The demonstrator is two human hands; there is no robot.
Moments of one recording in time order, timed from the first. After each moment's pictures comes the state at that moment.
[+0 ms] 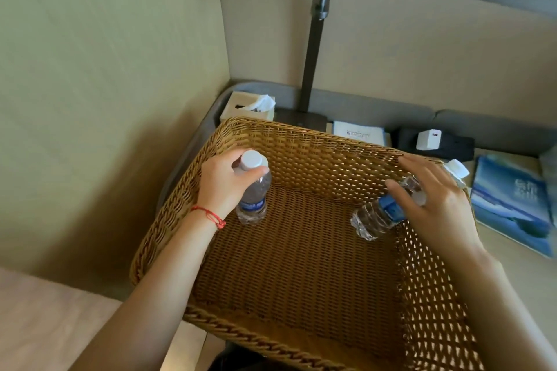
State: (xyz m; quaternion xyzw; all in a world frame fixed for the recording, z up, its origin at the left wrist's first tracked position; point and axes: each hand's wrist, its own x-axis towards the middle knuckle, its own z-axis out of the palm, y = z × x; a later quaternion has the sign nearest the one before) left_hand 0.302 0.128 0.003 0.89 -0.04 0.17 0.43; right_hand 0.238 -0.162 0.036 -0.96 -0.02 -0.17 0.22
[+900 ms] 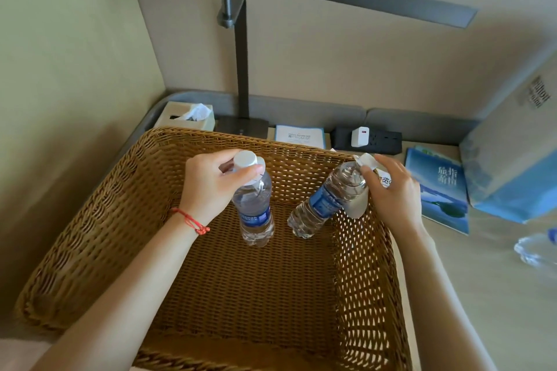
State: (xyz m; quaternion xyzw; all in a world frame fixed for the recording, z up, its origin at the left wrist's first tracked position) left_hand 0.290 0.024 0.034 0.84 -0.21 0.20 0.46; right_hand 0.256 -0.257 0.000 -0.91 0.16 -0.21 0.33
